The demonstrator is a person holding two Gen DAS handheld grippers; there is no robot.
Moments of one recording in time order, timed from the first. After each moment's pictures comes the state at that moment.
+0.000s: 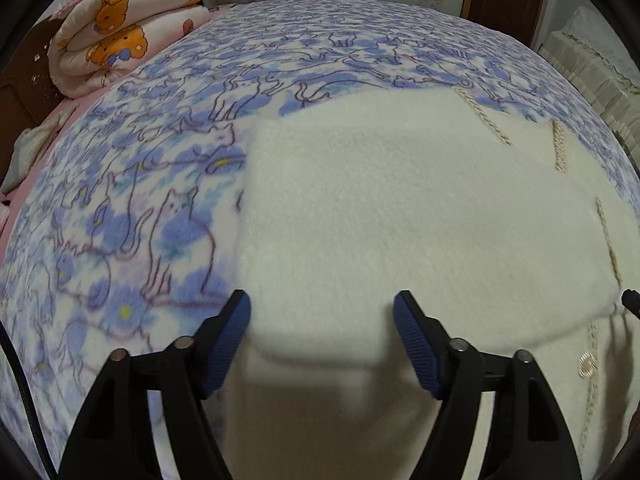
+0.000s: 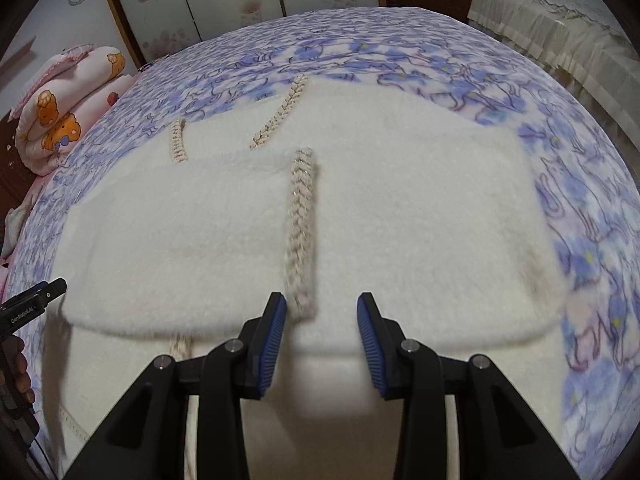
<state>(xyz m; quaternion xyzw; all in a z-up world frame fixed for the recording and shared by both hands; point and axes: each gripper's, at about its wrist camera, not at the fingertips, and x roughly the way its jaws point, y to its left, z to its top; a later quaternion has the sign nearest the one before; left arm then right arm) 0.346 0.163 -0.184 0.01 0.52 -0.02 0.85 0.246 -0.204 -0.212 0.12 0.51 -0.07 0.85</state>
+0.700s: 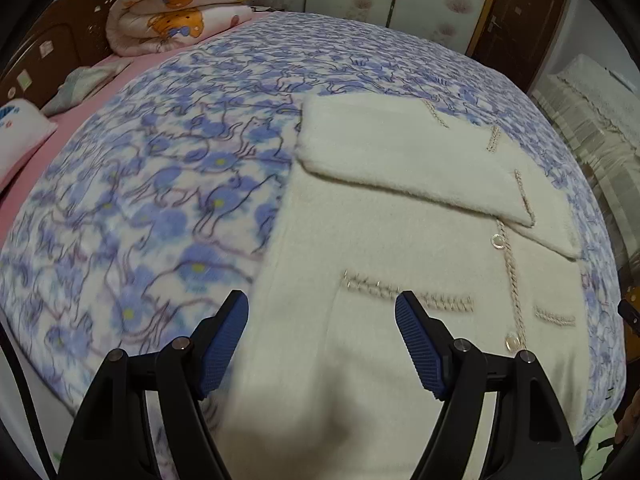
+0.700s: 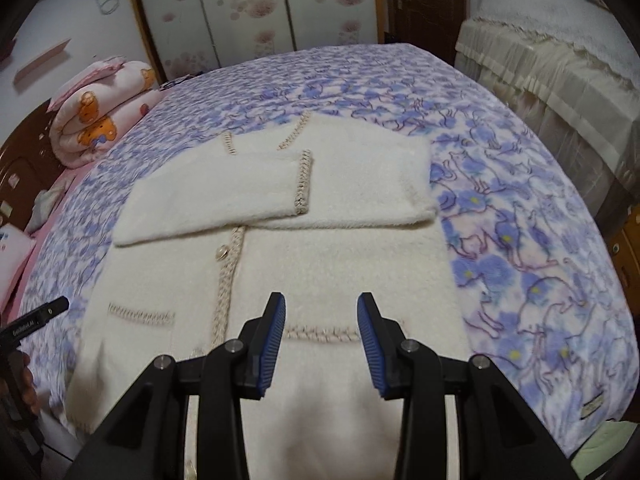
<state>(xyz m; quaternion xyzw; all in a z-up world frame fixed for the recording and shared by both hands) 0.122 0.210 -0.103 -0.08 0.50 -0.01 0.87 0.063 -0.192 -0.101 0.08 0.46 -0.05 0.88</state>
